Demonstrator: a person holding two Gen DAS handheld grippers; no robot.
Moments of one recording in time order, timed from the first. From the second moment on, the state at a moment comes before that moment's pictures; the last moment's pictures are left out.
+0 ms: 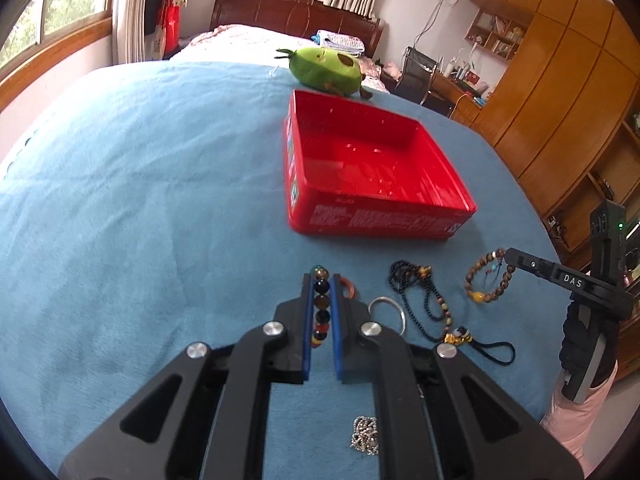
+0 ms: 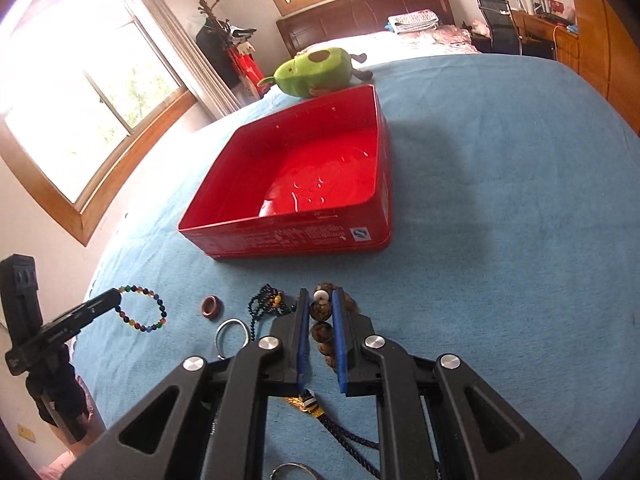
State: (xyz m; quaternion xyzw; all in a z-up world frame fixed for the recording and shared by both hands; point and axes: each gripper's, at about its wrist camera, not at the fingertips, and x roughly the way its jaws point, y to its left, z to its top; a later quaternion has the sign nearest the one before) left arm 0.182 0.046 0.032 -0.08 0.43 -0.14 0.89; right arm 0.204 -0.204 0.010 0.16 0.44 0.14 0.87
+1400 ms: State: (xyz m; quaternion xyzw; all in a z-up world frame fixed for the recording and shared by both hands) left arm 0.345 -0.026 0.003 -0.06 0.45 -0.14 0.88; right arm 0.350 -0.152 -0.004 0.10 0.45 0.09 0.88
